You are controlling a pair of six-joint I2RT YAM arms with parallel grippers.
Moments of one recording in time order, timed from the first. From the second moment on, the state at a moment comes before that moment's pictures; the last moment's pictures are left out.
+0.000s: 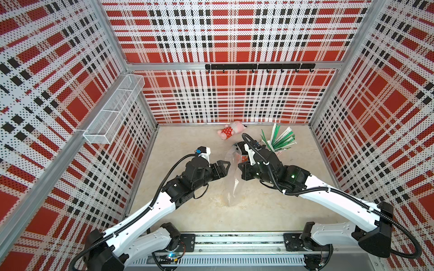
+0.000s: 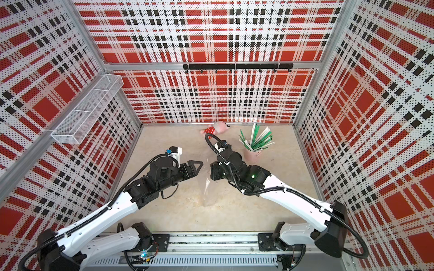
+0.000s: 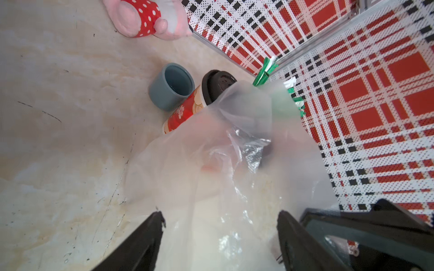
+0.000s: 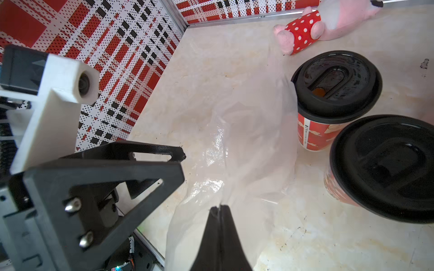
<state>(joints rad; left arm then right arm) -0.72 1.01 0.82 -0.24 0.01 -0.86 0.95 1.26 1.19 -0.50 0.14 0.61</state>
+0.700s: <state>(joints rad) -0.77 1.23 0.98 -0.36 -0.06 -0.71 0.95 1.24 1.18 -0.49 0.15 0.61</state>
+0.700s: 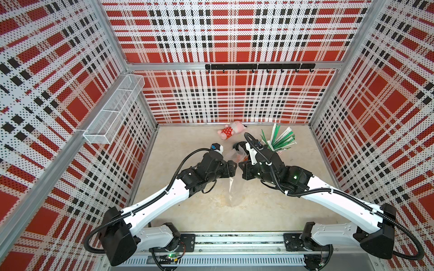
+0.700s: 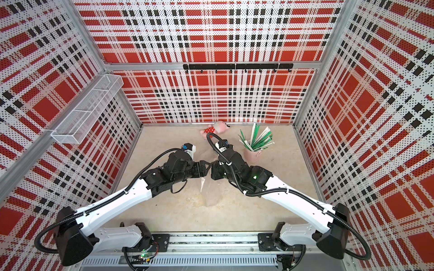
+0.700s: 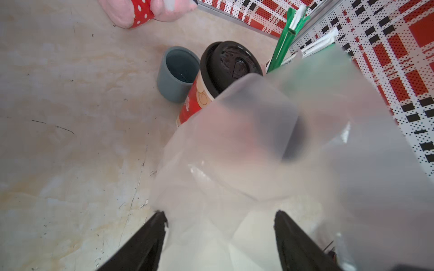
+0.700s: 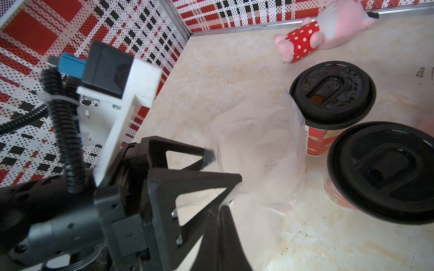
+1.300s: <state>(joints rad) -0.68 1.15 0.96 -0.37 -0.03 -0.70 0.94 1.21 1.15 -0.49 0.16 0.61</state>
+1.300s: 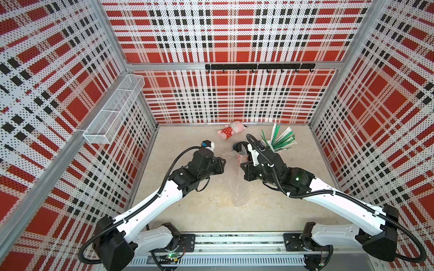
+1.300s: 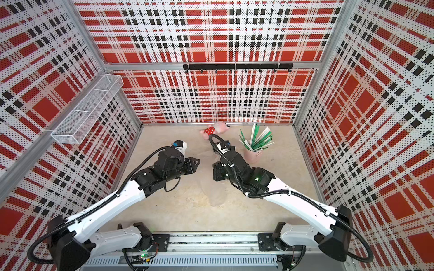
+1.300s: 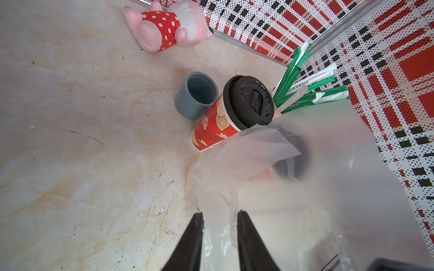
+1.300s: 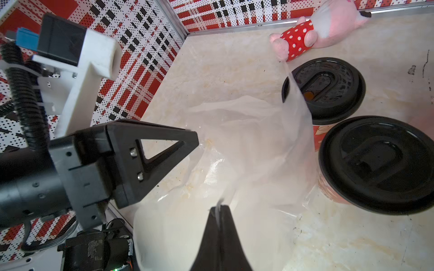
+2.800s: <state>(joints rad) -0.80 1.26 1.02 -0.46 -0.08 -0.65 0.93 1.18 1.10 -0.47 0.14 0.61</state>
